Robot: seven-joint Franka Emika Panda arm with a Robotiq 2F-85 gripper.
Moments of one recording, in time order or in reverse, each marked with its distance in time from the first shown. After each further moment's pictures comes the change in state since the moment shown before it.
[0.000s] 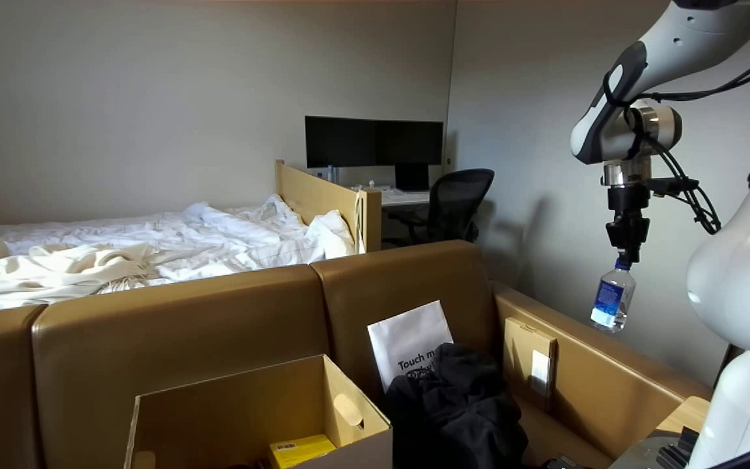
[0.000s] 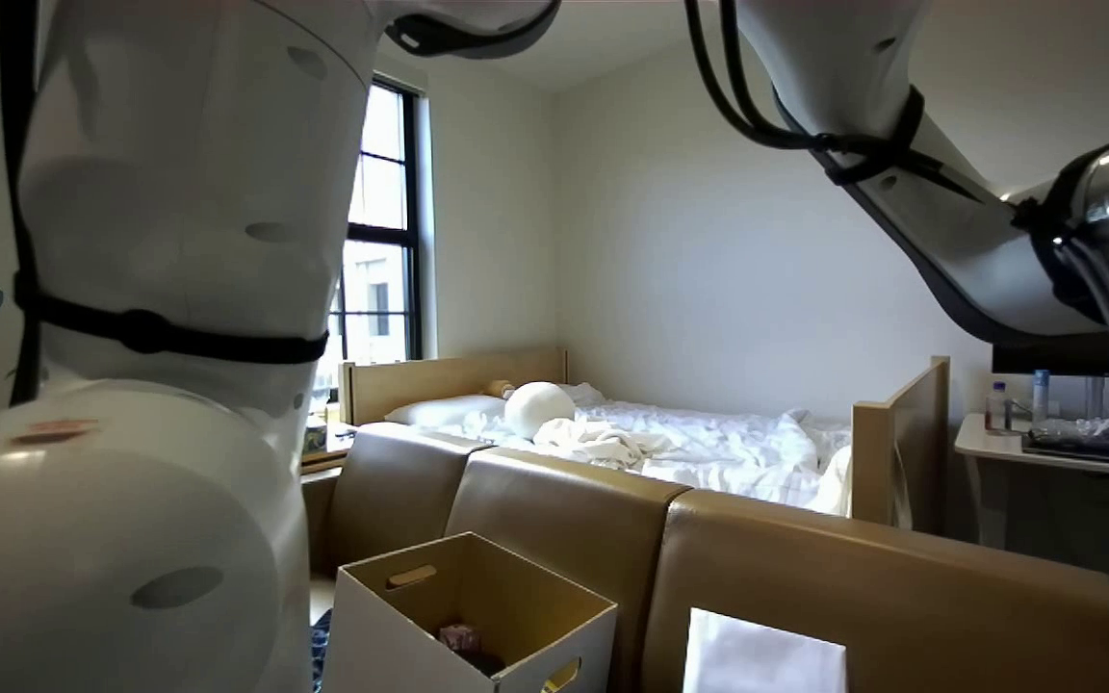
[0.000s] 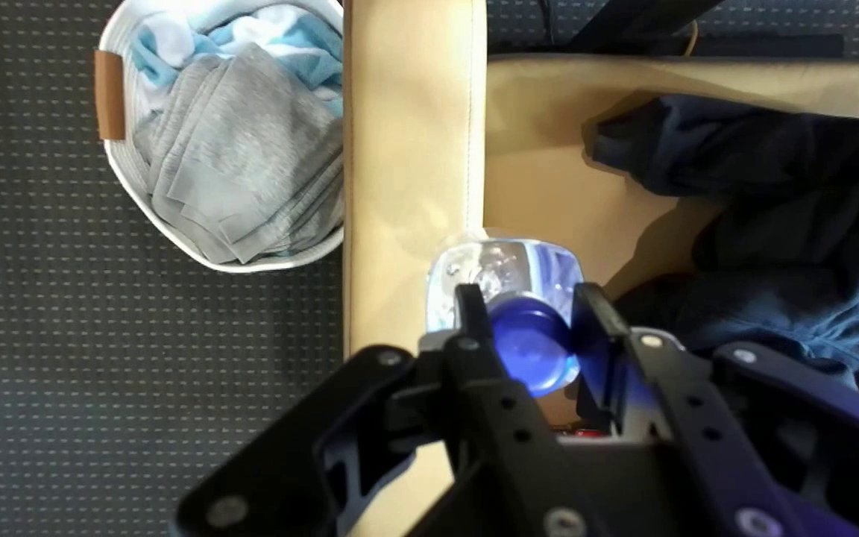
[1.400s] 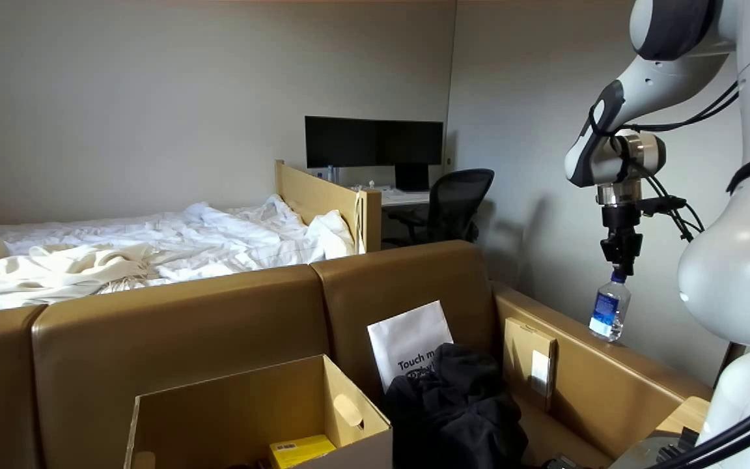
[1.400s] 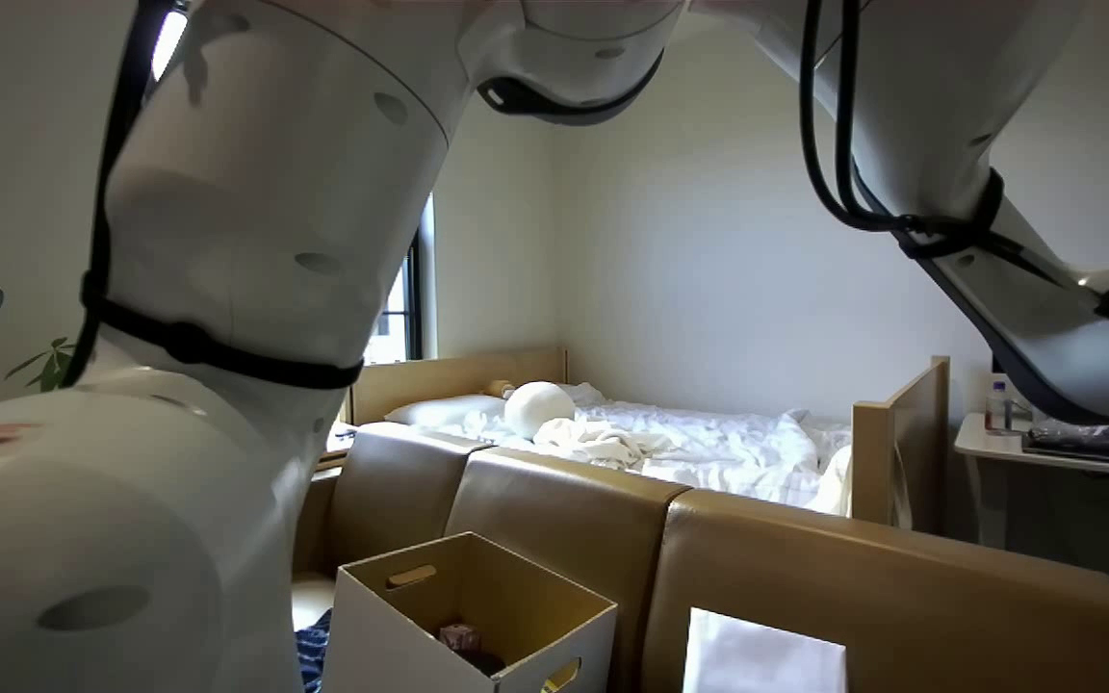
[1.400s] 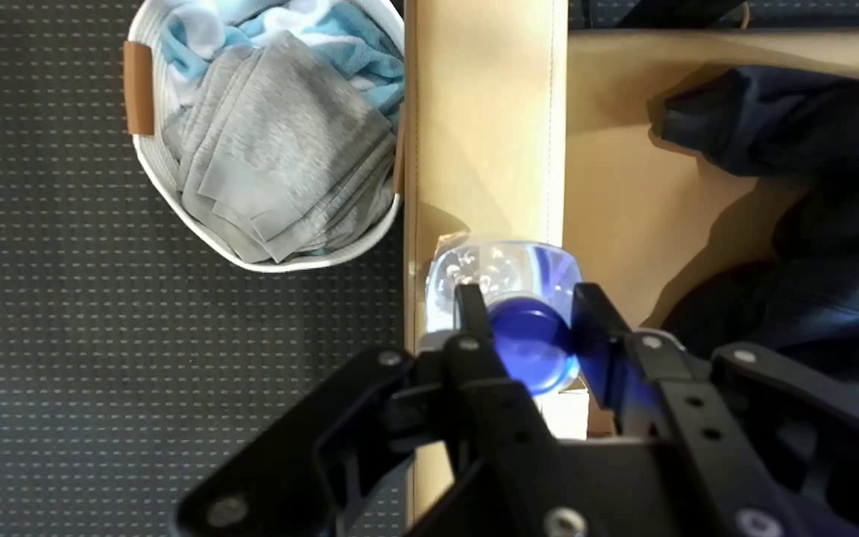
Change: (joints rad) arm -0.117 0.203 0.094 0.146 0.024 0.056 0.000
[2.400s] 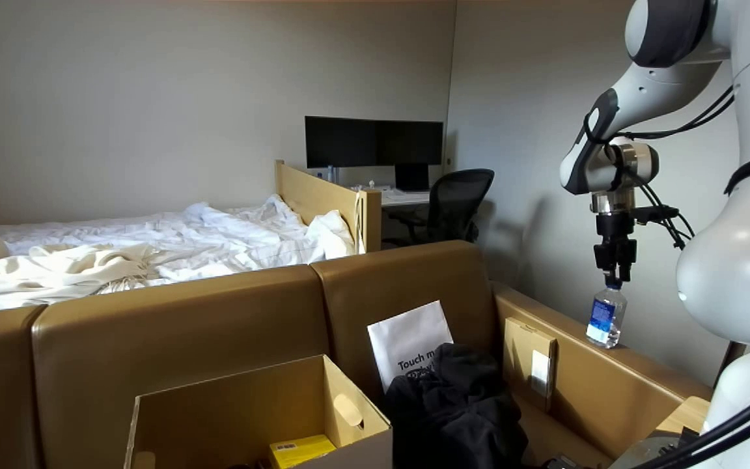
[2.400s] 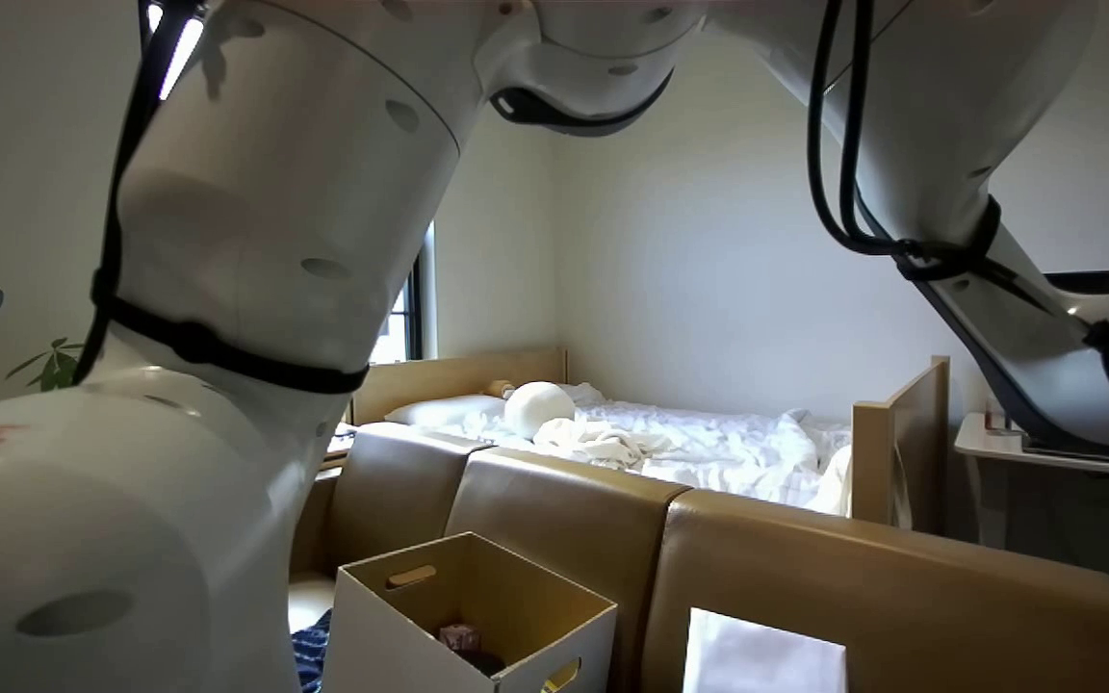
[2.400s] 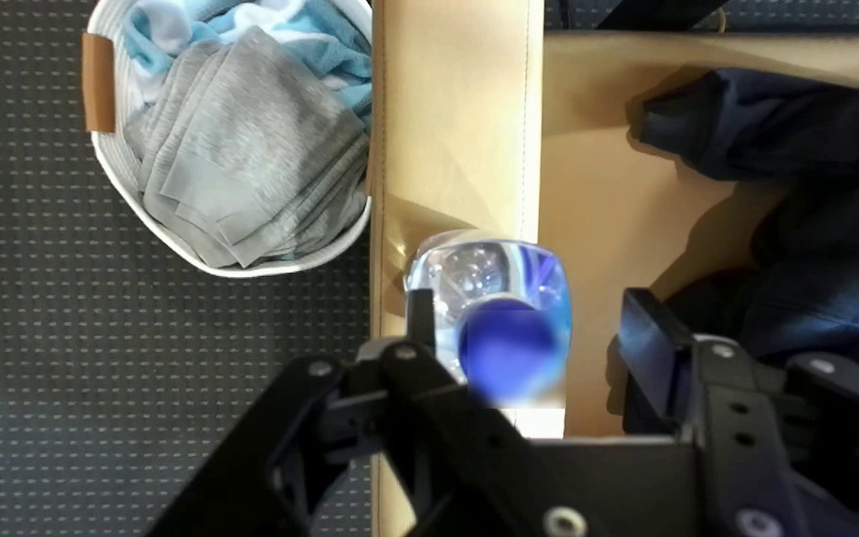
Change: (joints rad) arm -0.023 0.032 0.041 0.000 0.011 -0.005 -0.002
